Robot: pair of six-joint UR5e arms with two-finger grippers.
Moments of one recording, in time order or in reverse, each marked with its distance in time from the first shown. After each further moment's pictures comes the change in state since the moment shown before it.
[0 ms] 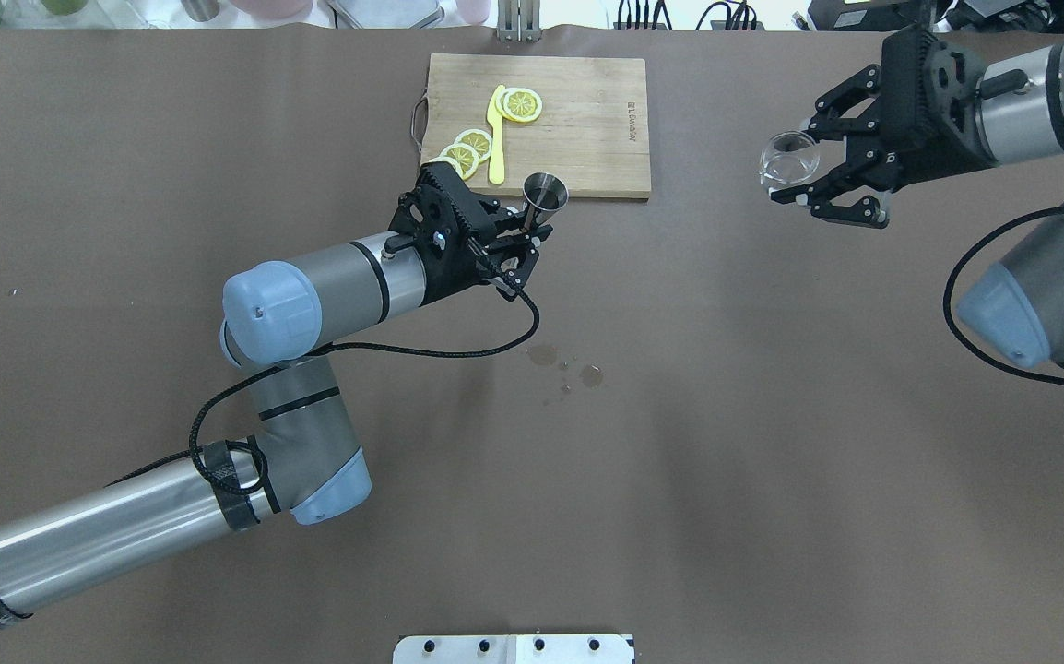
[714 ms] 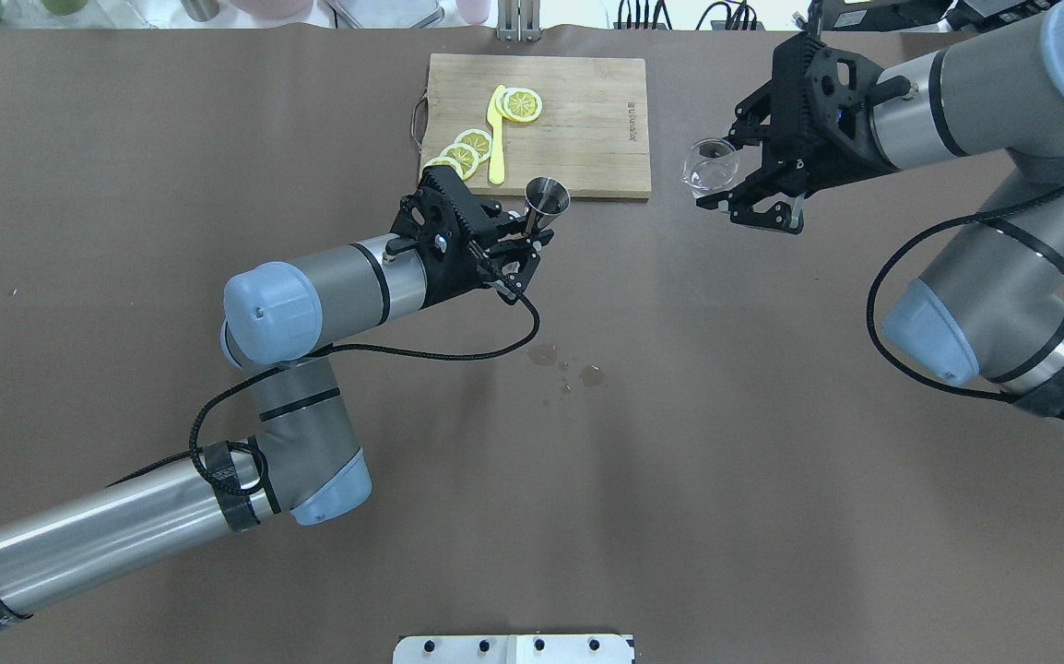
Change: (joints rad) left arm 0.002 0.002 -0.001 -0.002 -0.015 0.000; right arm -0.113 0.084 0.045 -0.173 -0.145 -0.011
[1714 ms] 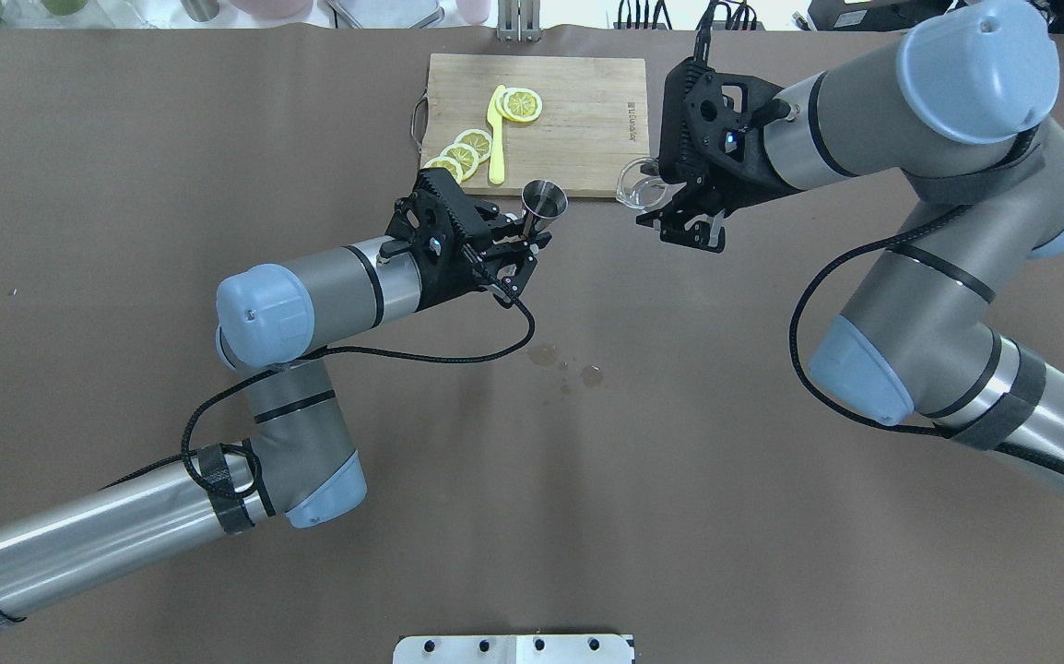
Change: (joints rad) left arm 0.000 0.010 -0.014 -0.005 -0.001 0.006; right arm -0.070 0.103 0.010 -0.217 -0.110 -0.002
